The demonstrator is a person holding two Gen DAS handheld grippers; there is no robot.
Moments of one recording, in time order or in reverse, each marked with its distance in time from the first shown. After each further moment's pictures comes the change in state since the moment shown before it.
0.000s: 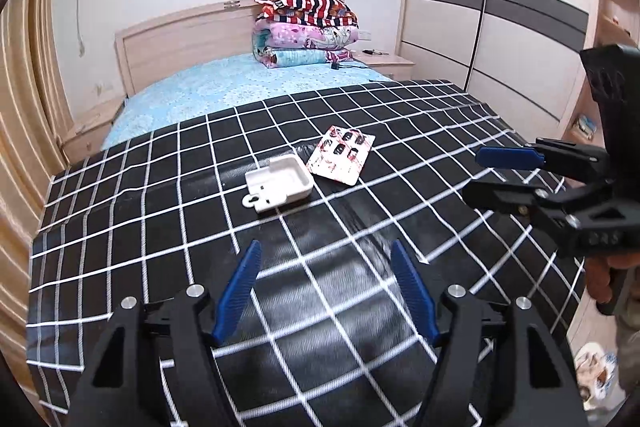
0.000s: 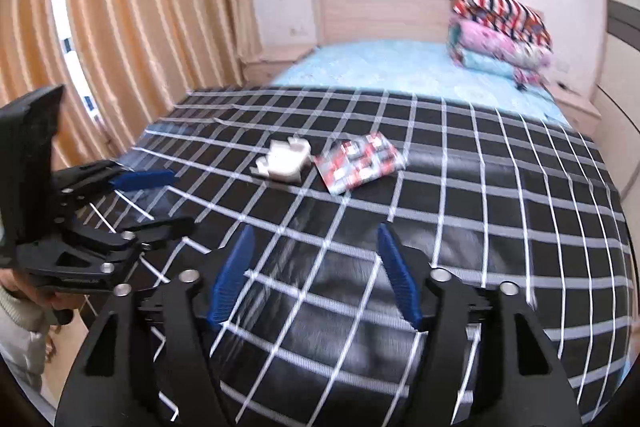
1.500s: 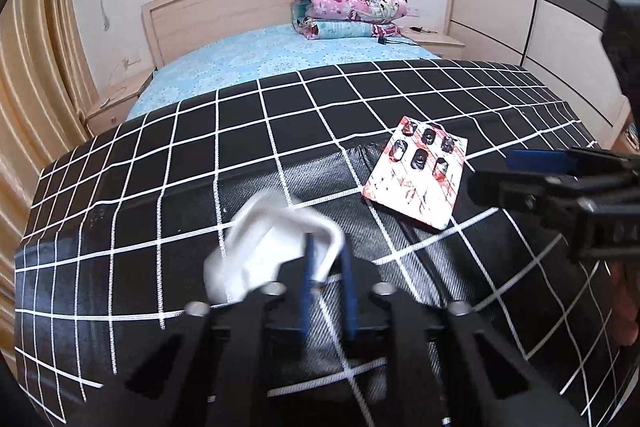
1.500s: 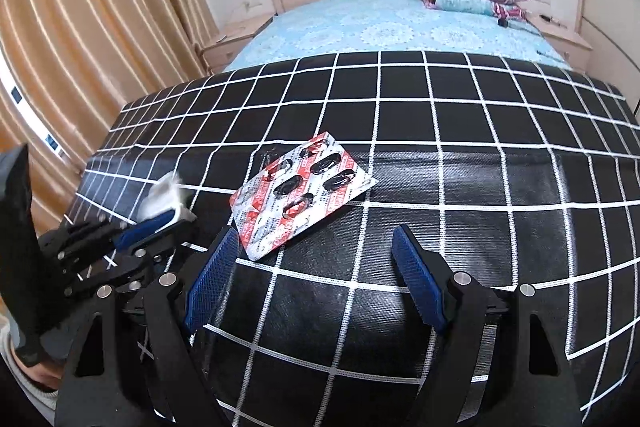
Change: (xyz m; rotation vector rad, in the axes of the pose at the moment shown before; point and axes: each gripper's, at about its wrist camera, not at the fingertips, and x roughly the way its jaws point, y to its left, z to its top) left arm 0.104 0.023 0.029 -0.049 0.092 0.162; right arm 0.096 -0.061 0.035 0.222 0.175 -0.021
